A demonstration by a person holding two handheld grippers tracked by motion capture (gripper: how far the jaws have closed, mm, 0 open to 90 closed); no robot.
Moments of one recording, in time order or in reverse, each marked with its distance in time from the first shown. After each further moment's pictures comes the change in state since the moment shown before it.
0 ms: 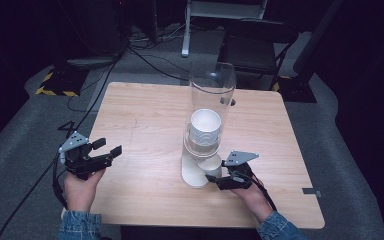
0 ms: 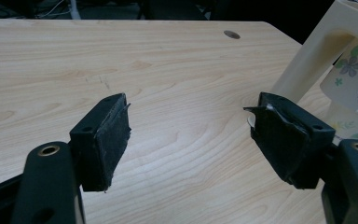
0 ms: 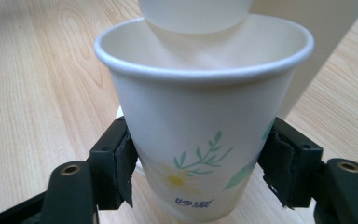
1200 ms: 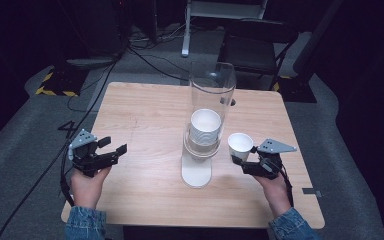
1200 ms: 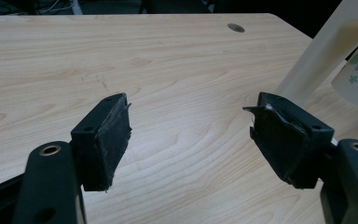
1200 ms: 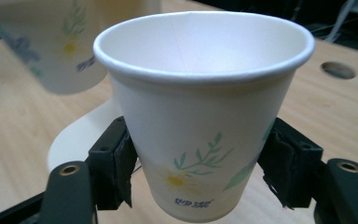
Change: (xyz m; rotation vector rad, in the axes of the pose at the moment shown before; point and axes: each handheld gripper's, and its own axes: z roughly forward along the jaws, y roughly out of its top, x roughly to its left) left arm -0.005 0.000 0.012 0.031 0.027 0.008; right arm -0.041 0.000 -0.067 -0.158 -0.225 0.140
